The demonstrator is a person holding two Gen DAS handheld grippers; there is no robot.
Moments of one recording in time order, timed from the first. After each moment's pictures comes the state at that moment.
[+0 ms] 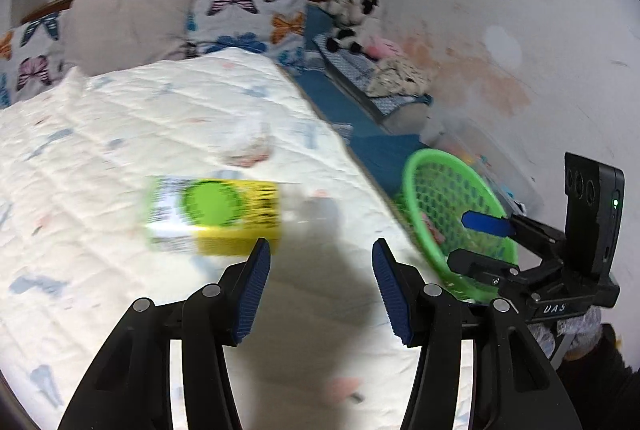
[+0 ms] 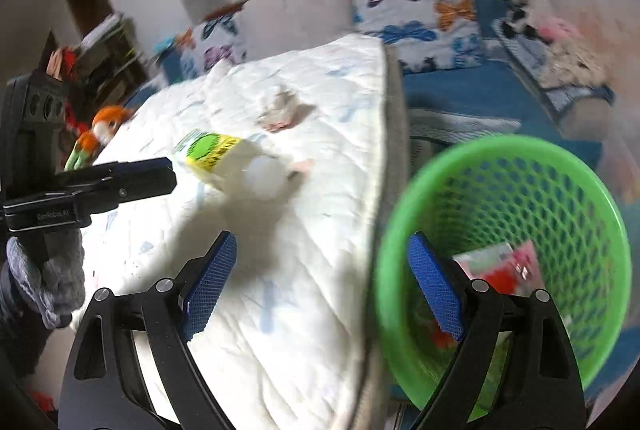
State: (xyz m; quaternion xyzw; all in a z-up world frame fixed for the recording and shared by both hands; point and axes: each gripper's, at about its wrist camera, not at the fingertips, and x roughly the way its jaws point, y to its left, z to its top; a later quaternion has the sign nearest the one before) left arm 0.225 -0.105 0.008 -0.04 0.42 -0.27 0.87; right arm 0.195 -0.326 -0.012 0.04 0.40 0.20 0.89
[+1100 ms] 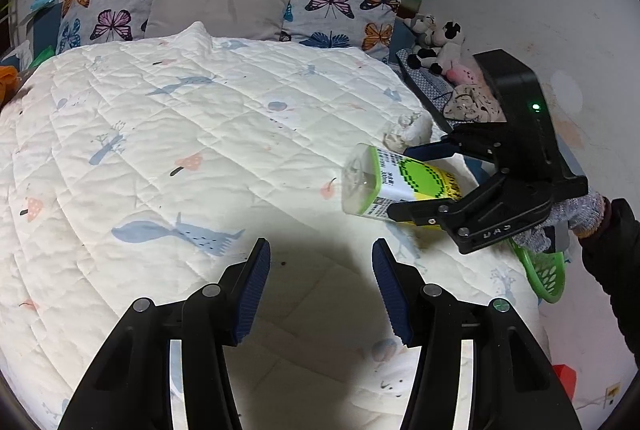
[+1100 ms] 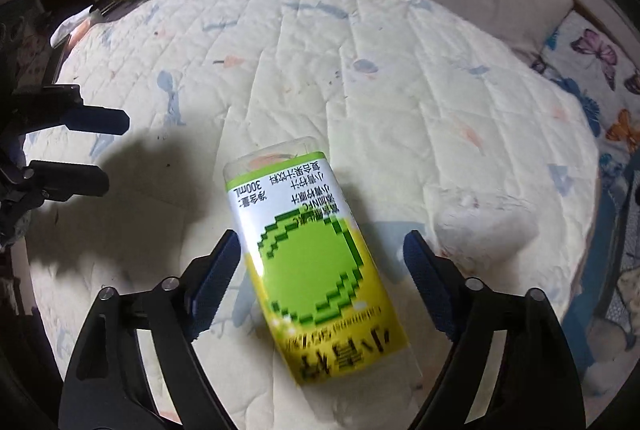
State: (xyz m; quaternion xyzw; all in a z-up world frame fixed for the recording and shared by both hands) left arm 0.232 0.030 -0.022 -0.09 0.43 -0.16 0.88; right arm 0.333 -0.131 -0.052 -0.24 0.47 0.39 0.75
